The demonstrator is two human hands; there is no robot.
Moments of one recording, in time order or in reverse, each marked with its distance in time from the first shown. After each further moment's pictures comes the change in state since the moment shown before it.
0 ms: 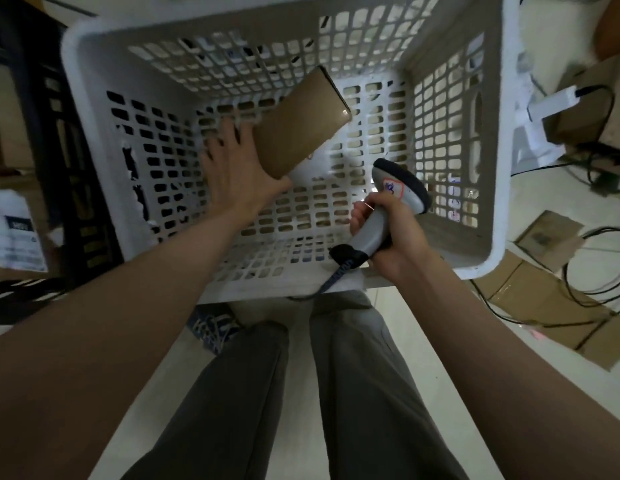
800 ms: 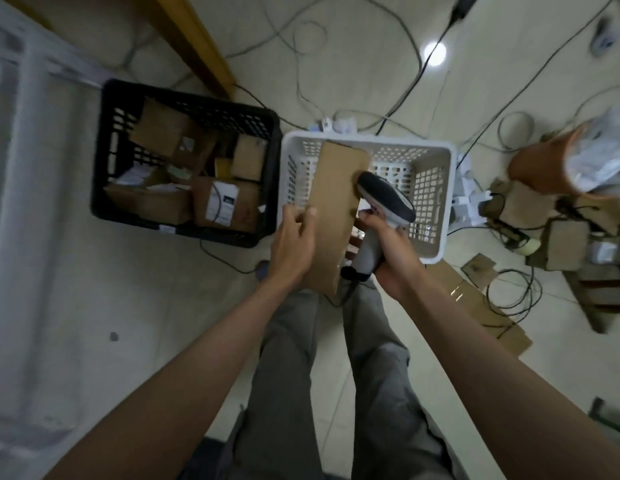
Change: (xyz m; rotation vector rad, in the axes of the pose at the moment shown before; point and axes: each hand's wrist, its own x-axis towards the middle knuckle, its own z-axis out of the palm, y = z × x) left_hand -0.281 -0.047 -0.325 -0.988 -0.066 -0.312; right_hand -0.379 0.060 0.135 -0.505 -0.174 -0.212
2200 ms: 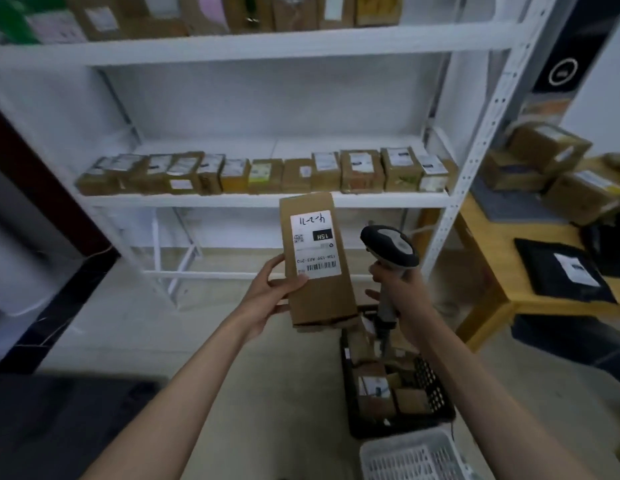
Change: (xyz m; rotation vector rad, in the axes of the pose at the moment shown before) left_hand -0.429 0.050 -0.312 -1.092 0.956 0.095; right_hand -0.397 -0.049 0.310 -1.042 -1.194 -0.538
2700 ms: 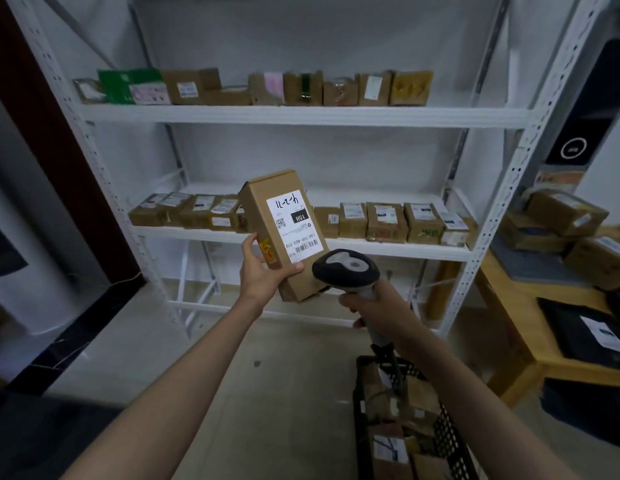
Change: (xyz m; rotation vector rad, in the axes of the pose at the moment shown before) left_hand -0.006 0.071 -0.059 0.172 0.496 0.417; right_hand -0.039 -0.055 0.086 -0.400 -0.332 -0.243
